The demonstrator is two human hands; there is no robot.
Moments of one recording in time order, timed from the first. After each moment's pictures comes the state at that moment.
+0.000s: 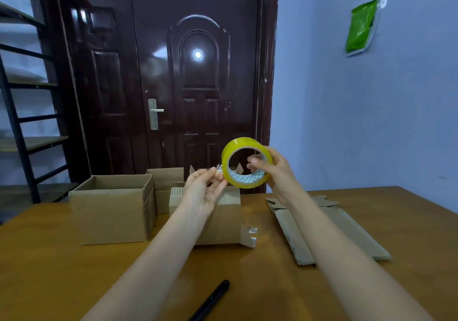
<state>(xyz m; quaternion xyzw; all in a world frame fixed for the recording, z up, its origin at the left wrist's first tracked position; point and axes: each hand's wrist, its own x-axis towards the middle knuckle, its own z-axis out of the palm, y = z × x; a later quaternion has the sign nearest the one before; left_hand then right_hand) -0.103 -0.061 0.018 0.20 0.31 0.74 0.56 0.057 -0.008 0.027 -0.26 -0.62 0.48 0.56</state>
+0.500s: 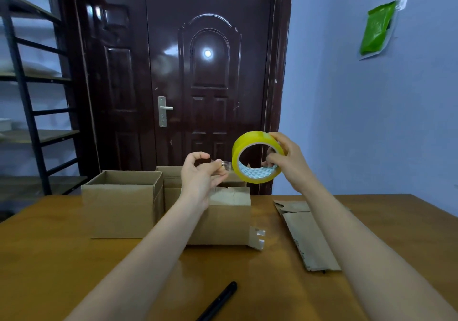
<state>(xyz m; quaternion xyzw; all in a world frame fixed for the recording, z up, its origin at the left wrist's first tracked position) -0.127 -0.063 0.027 0.36 0.39 0.75 0.39 0.055 -0.004 0.058 -0.29 -0.74 0.31 0.52</state>
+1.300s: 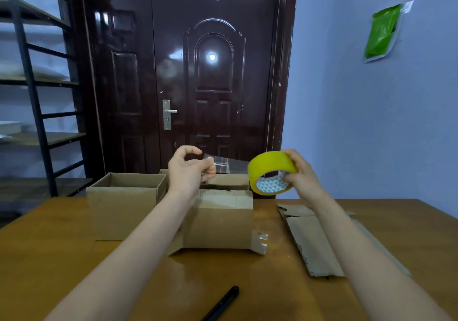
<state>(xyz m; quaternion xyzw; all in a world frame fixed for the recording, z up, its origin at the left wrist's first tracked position) -0.145 -0.079 0.044 0.41 0.43 0.75 0.29 0.075 0.010 0.028 -0.33 -0.71 0.36 0.51</state>
